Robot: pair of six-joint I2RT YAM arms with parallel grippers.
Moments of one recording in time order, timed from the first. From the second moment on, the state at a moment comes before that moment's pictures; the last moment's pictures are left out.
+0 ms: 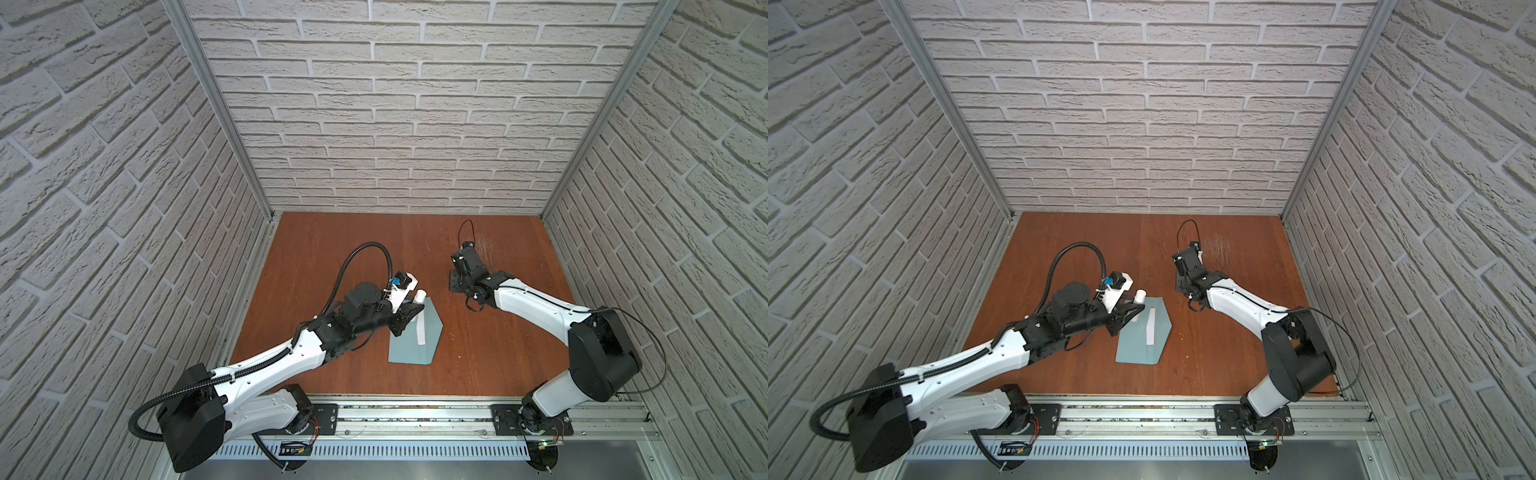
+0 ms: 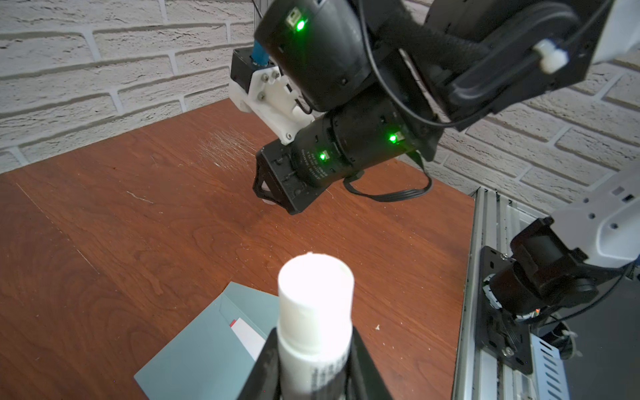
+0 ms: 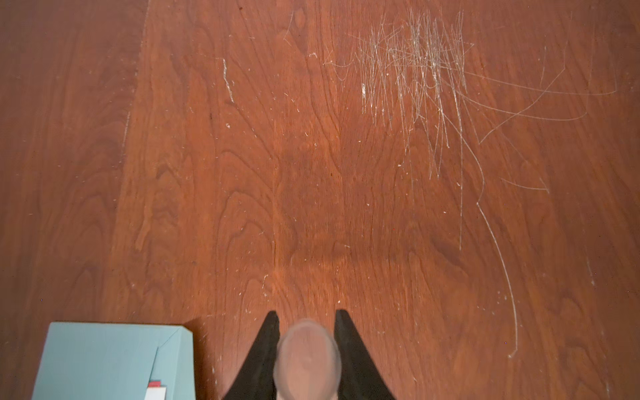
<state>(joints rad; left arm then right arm) -0.87 1.12 0.68 0.10 0.23 -0.12 0.44 1.59 1.02 -0.38 0.37 0.49</state>
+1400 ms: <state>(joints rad) -0.86 1.18 0.67 0.18 0.26 -0.11 0.42 1.82 0.97 -0.22 0.40 0.61</state>
